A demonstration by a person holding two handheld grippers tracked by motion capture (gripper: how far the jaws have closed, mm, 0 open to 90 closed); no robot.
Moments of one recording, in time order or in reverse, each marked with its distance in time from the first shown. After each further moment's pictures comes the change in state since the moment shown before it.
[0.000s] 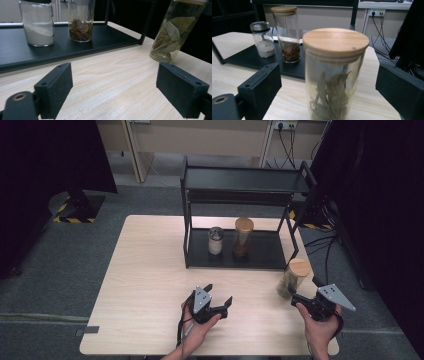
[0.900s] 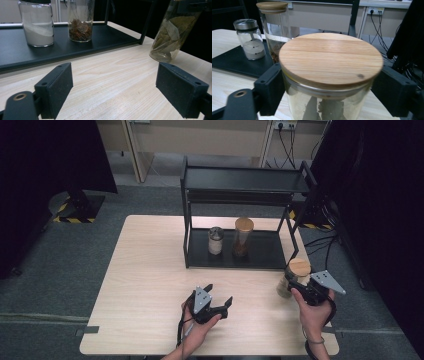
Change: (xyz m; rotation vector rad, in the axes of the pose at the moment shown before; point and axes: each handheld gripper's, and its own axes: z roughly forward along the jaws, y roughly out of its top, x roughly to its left) left arm -0.001 0.000 0.000 0.001 0.000 0.004; right arm -0.005 0.007 0.038 0.024 -0.015 -0.024
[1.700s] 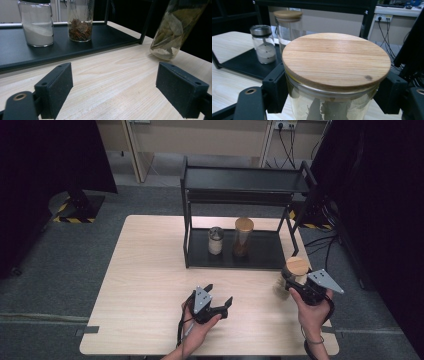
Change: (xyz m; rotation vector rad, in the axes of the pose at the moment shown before) left arm 0.000 0.000 0.000 0.002 -0.001 0.001; right arm 0.013 0.013 -0.005 -0.030 0.051 -0.030
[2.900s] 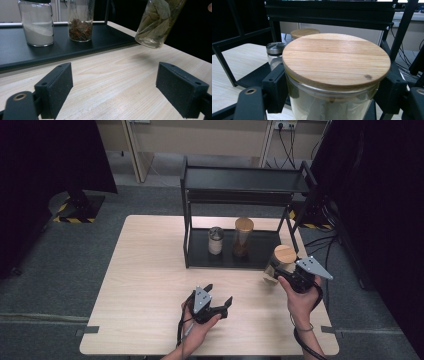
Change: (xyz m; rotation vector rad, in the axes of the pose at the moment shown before) left arm 0.001 0.000 0.000 0.001 -0.001 -0.003; right arm 0.023 0.031 0.028 -0.035 0.064 0.025
